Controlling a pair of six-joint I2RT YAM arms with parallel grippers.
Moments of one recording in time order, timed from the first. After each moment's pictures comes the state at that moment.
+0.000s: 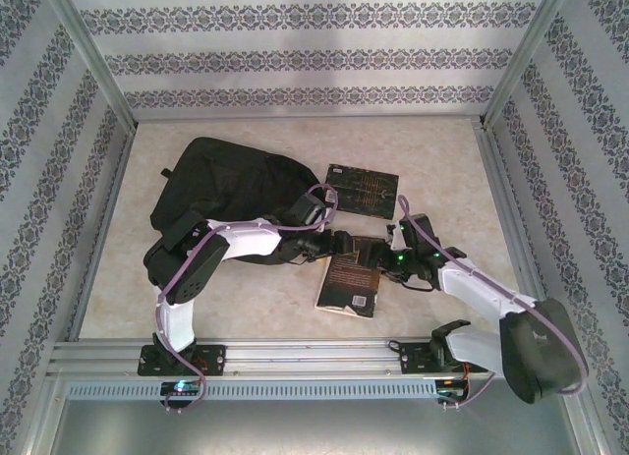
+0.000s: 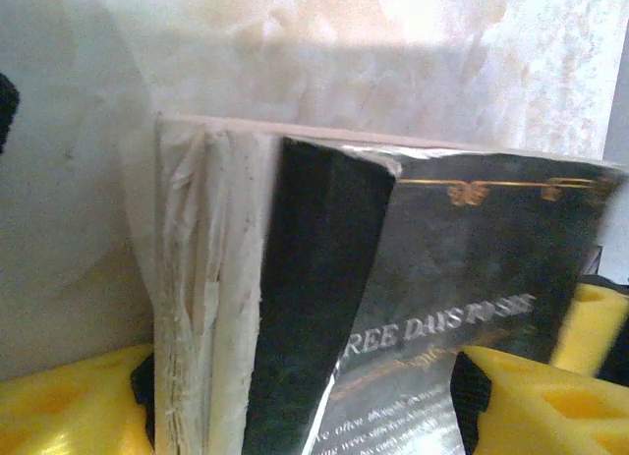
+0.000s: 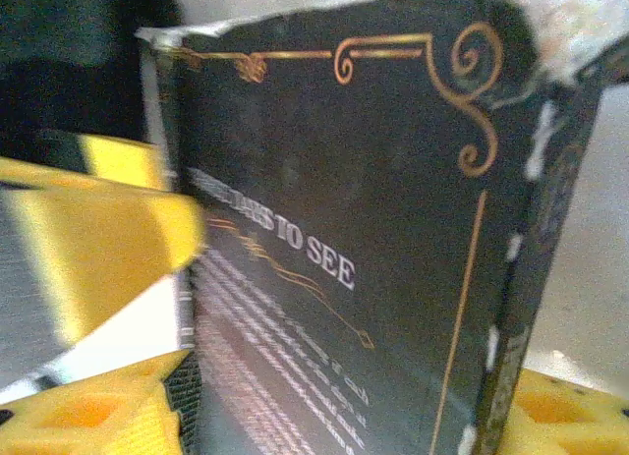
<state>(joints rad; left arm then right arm) -0.73 1.92 1.07 -0.04 0.49 -0.86 0.33 1.13 0.47 -0.29 -0.52 0.73</state>
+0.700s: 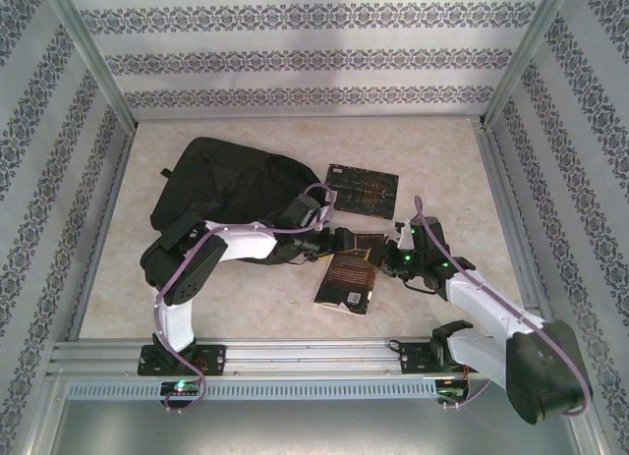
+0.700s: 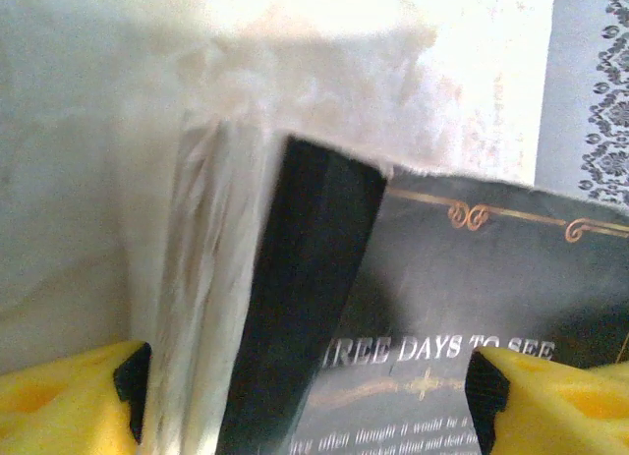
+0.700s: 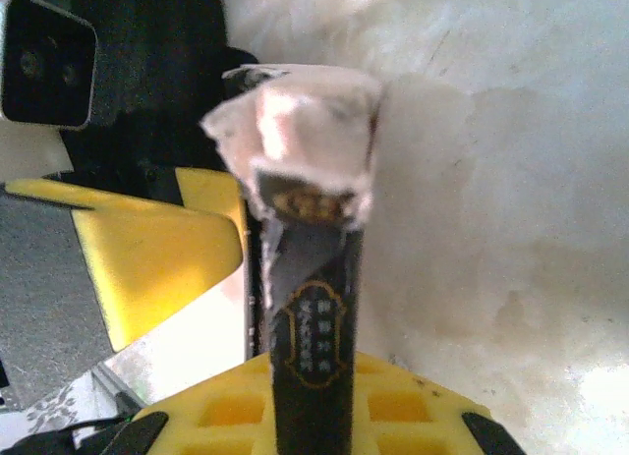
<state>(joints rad) -0.72 1.88 0.99 0.12 0.53 -0.93 0.29 1.01 0.39 -0.20 -0.55 0.81</state>
